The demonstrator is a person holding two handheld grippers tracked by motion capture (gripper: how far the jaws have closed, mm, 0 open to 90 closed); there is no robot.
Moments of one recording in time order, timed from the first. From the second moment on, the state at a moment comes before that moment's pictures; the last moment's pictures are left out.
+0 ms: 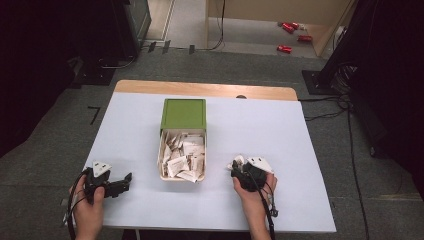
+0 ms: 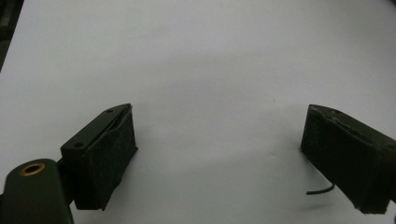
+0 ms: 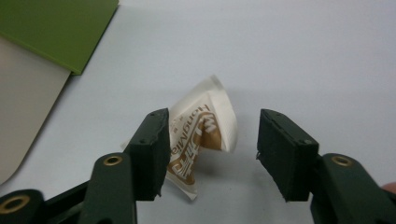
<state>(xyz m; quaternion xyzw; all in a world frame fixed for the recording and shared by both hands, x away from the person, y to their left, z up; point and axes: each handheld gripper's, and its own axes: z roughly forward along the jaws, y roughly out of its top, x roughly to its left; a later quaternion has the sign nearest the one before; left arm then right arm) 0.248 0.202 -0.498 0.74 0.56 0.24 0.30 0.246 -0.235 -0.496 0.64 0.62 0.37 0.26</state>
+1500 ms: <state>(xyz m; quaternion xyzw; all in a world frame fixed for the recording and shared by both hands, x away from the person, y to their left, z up) 0.248 0.202 -0.498 0.74 0.56 0.23 0.30 0.230 -0.209 -0.433 0.61 0.64 0.39 0.27</state>
